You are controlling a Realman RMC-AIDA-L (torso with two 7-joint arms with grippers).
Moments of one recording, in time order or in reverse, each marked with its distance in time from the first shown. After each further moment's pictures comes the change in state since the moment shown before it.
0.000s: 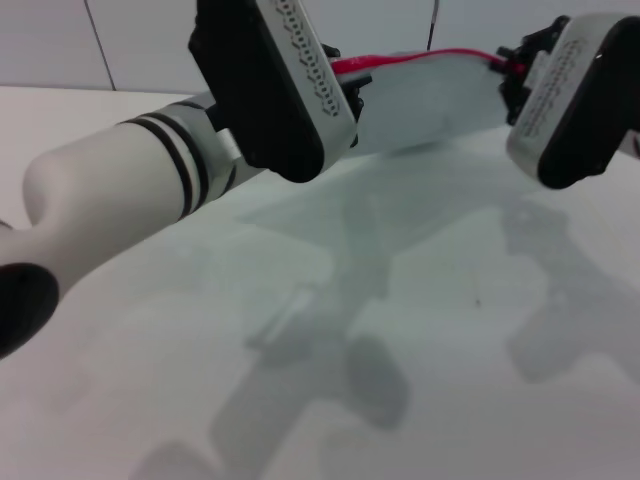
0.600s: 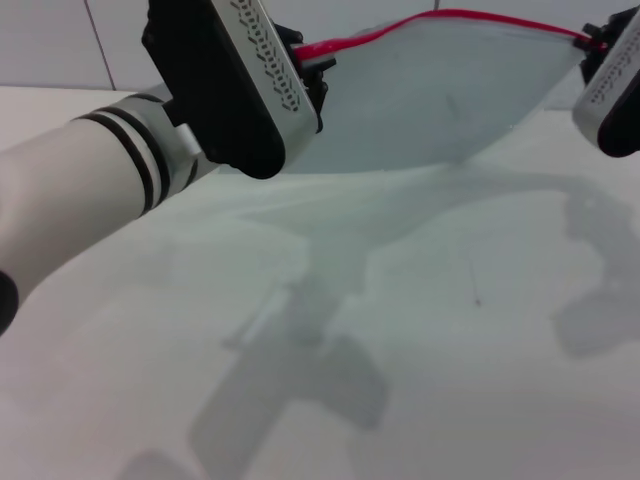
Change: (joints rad) left arm 0.066 0.001 -0.038 -0.051 0.000 0.011 0.066; right arm -0.028 0.003 0.106 0.002 -0.156 0.008 0.107
